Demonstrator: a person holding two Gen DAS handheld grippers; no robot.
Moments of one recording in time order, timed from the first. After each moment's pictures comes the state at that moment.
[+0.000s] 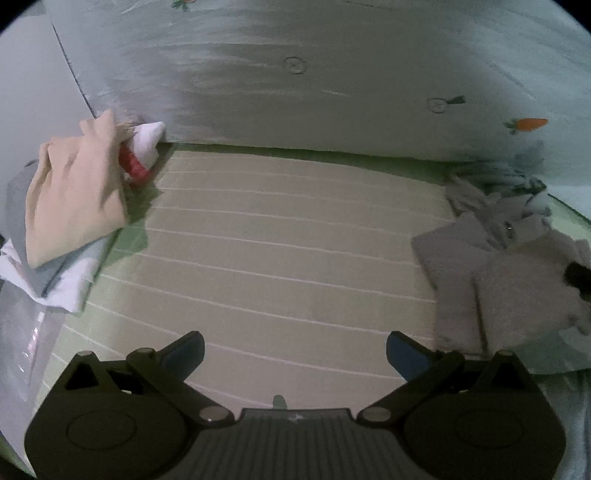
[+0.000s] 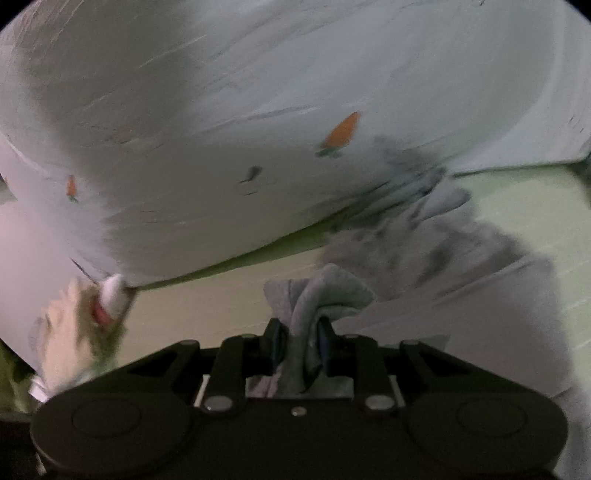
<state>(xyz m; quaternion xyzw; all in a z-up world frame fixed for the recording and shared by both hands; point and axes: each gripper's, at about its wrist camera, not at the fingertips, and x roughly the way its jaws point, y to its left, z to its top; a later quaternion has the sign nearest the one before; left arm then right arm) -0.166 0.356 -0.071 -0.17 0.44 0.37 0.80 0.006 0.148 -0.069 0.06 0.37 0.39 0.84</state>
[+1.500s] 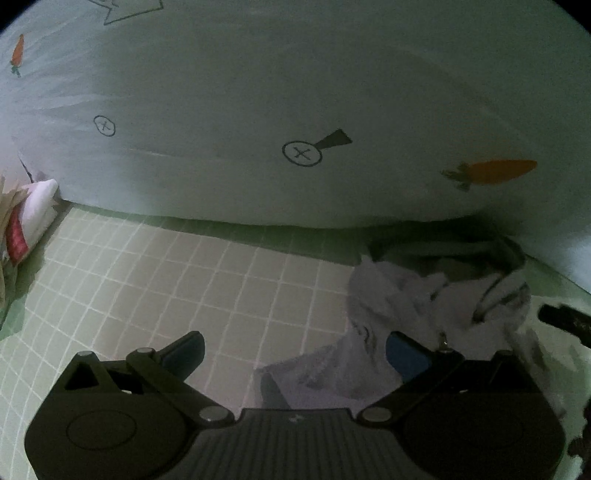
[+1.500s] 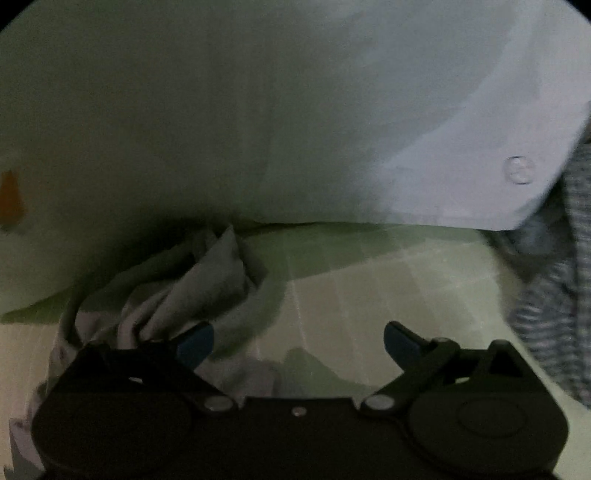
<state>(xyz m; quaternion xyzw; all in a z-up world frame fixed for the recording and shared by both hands) 0.061 0.361 -0.096 -0.17 0.41 0.38 0.81 0.278 0.143 -0.135 -0.04 0.41 0.24 0.88</state>
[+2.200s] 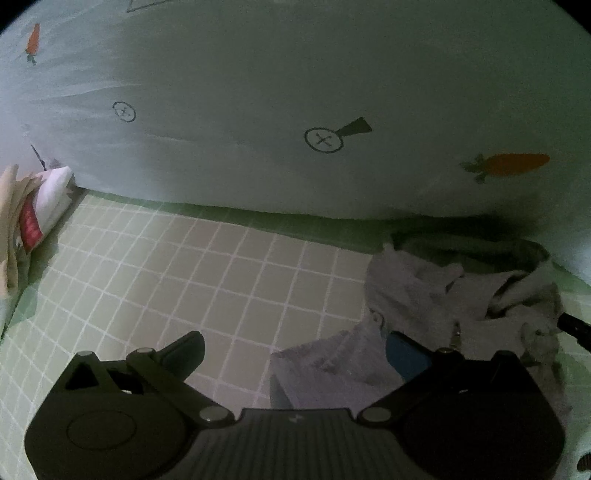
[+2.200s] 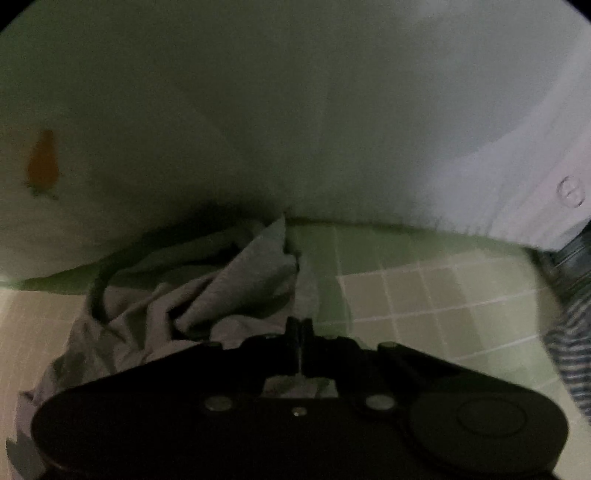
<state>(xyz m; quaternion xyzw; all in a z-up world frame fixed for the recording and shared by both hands) 0.046 0.356 -0.094 -0.19 0.42 0.39 0.80 0.251 0.150 -0.122 -0.08 0.39 0.30 0.87</state>
